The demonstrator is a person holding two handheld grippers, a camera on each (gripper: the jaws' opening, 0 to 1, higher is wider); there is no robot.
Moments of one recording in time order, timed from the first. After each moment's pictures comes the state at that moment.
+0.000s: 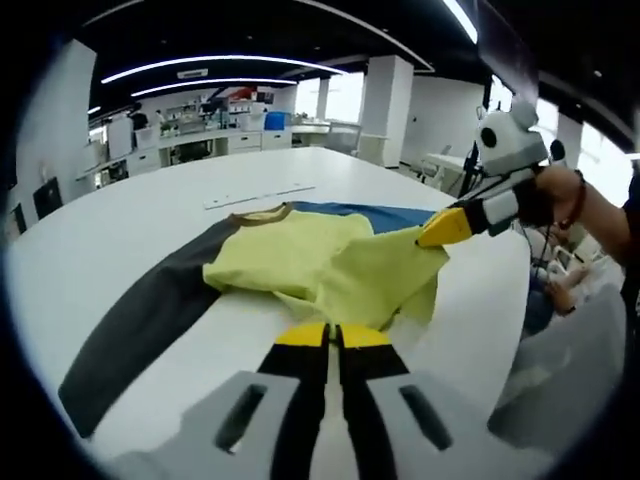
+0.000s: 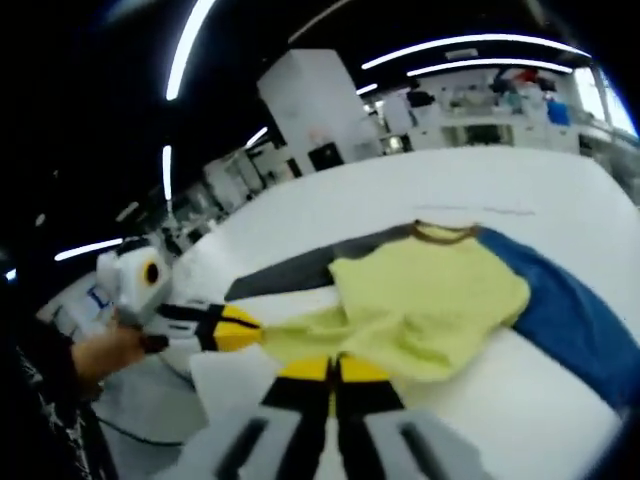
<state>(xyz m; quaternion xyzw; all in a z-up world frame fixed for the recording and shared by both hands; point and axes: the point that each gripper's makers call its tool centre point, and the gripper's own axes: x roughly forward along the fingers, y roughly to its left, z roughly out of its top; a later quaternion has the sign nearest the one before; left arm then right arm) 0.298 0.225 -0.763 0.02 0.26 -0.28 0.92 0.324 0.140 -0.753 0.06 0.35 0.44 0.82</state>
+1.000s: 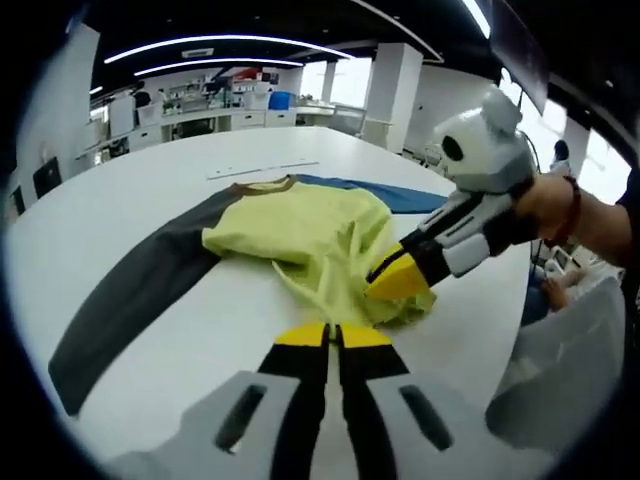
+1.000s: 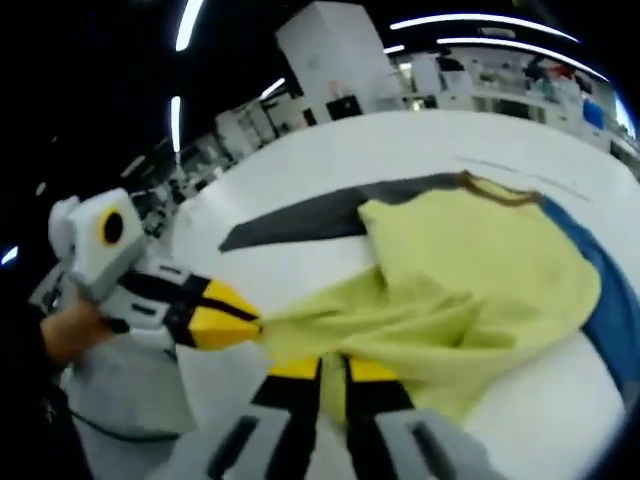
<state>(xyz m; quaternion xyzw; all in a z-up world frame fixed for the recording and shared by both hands) 0.286 0.234 -0.787 0.00 0.30 -0.27 0.92 0.308 0.187 -0.796 0.01 0.40 0.47 0.79</state>
